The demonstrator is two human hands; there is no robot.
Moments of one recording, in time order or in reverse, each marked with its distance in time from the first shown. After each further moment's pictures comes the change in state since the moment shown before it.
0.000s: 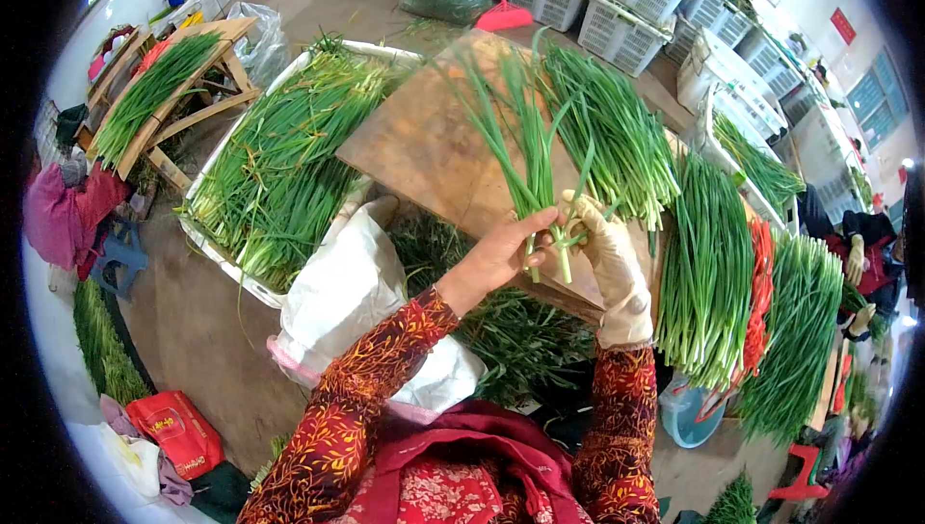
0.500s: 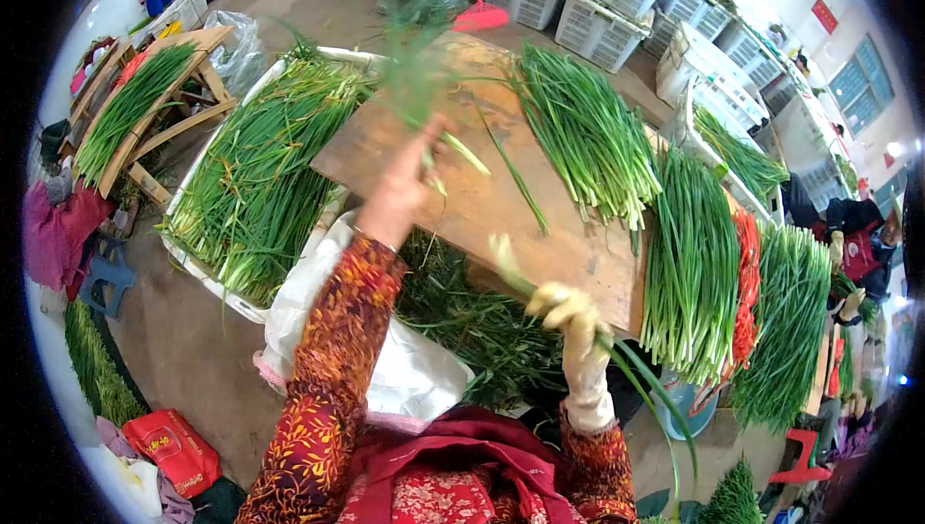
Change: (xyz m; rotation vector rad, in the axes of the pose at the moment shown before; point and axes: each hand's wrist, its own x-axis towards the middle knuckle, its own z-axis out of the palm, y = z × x) left_hand 0.031 0.099 -0.056 0.195 0.347 0.328; right_hand -0.084 0.043 0.003 -0.160 -0.207 -0.562
